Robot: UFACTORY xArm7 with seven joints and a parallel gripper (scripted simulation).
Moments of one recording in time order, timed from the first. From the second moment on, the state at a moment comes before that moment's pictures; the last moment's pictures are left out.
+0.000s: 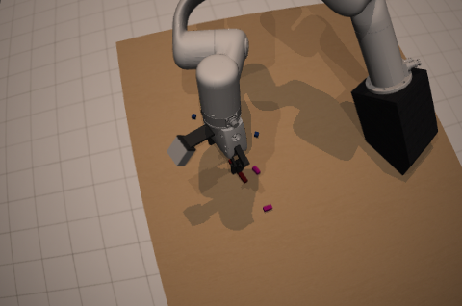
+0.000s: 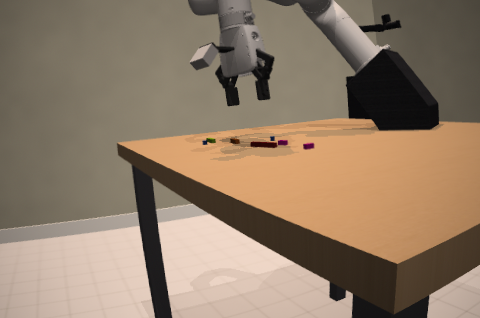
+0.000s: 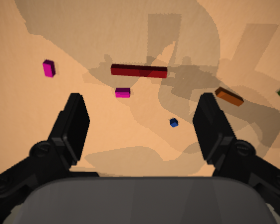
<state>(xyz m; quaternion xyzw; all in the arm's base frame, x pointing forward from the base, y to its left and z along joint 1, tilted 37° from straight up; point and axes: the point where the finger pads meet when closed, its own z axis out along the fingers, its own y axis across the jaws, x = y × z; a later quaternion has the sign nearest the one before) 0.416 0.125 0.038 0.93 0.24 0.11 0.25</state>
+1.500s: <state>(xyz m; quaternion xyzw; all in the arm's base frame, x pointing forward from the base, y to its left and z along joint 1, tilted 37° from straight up) 0.450 0.008 0.108 0.88 -0.38 0.26 0.14</state>
